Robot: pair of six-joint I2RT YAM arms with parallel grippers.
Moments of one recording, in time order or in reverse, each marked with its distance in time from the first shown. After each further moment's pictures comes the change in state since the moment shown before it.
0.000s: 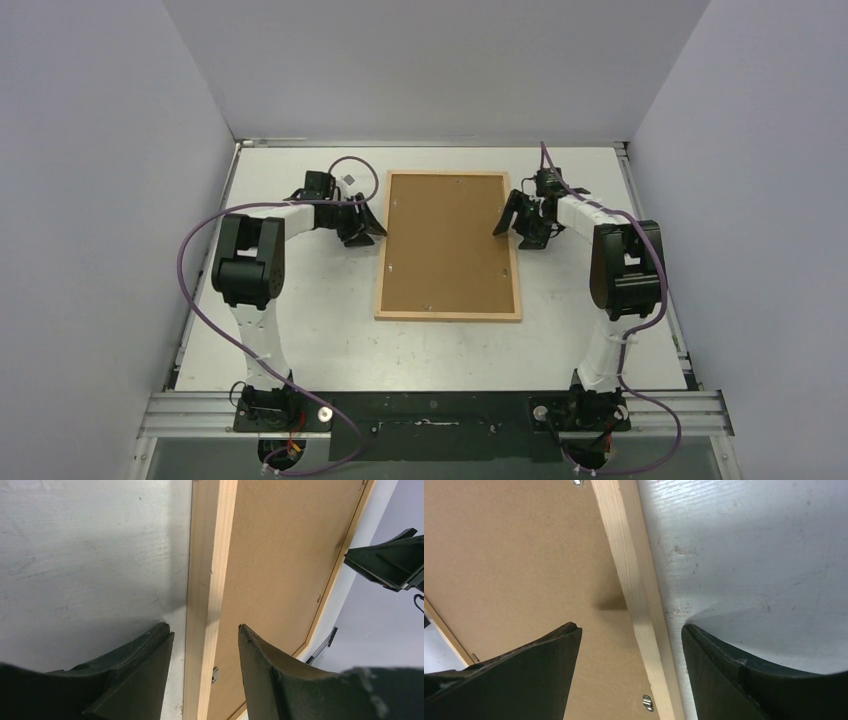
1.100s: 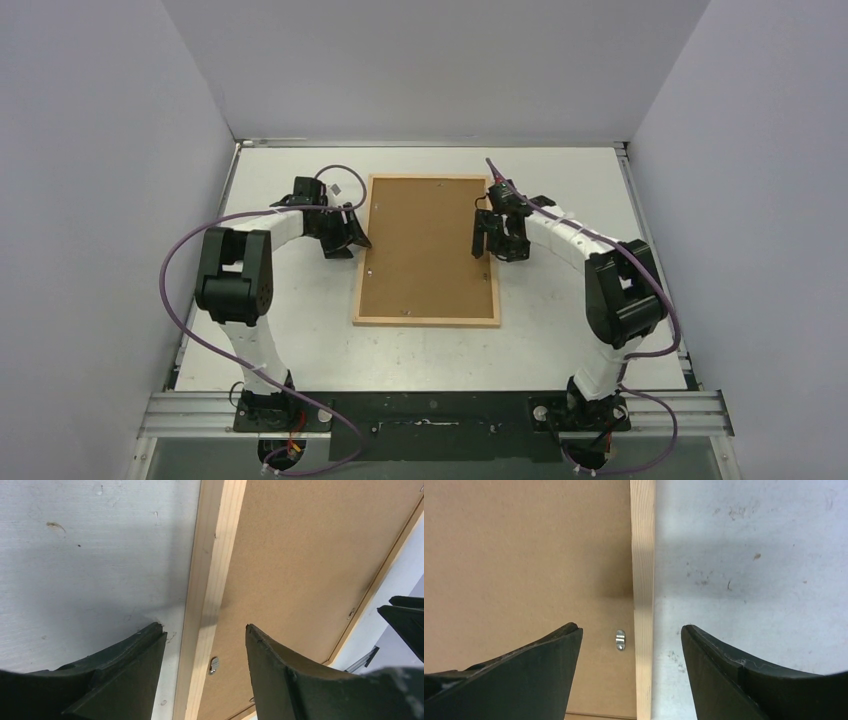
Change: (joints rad) left arm 0.025 -0.151 -0.110 -0.144 -0.180 0.073; right arm 0.288 -0.150 -0.053 -0.150 0.293 -0.049
